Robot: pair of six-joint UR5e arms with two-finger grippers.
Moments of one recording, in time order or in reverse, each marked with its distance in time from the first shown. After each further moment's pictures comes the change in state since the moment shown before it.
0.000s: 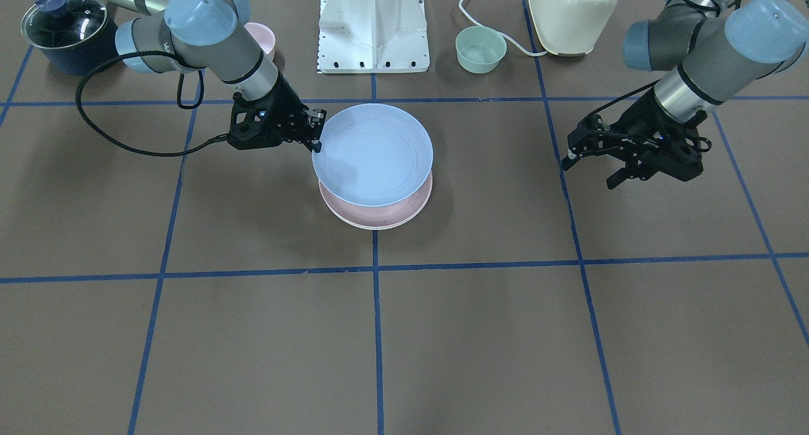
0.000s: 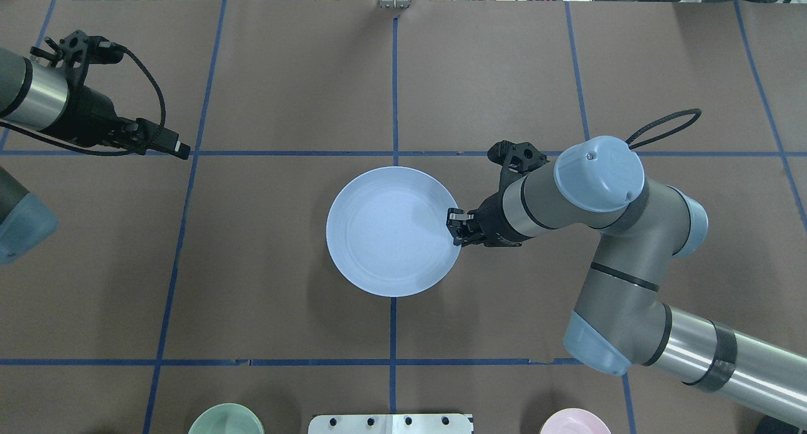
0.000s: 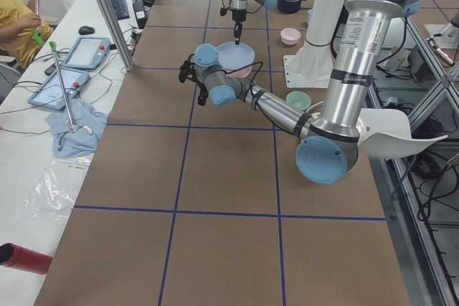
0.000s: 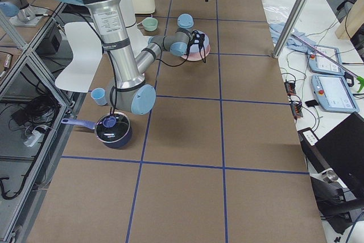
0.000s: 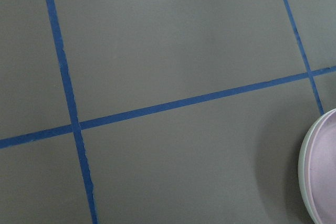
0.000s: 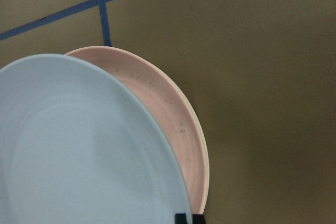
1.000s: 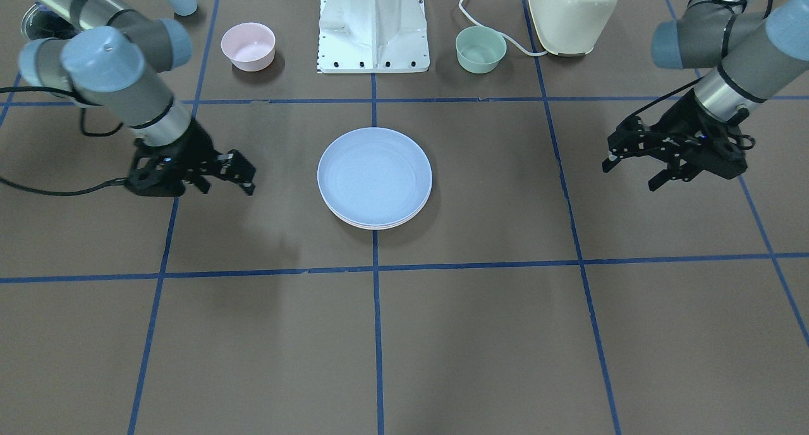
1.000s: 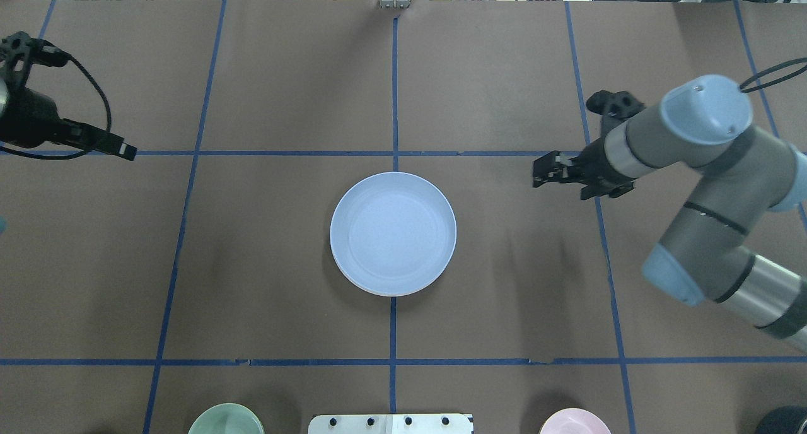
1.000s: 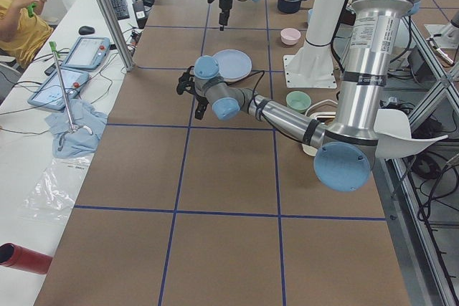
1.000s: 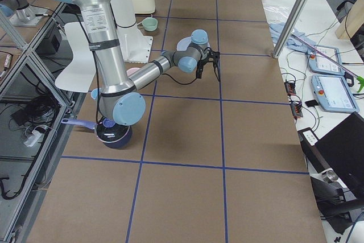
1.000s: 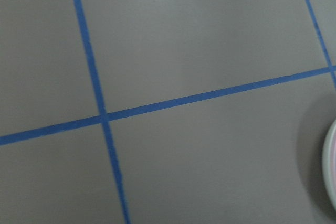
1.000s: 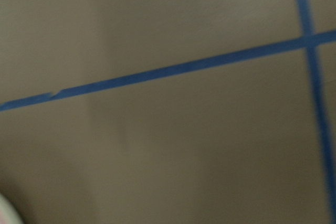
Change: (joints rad) left arm -0.108 0.130 -0.002 -0.007 0.001 0.220; right arm 0.288 -0.199 -0.039 0.001 0.127 -0.303
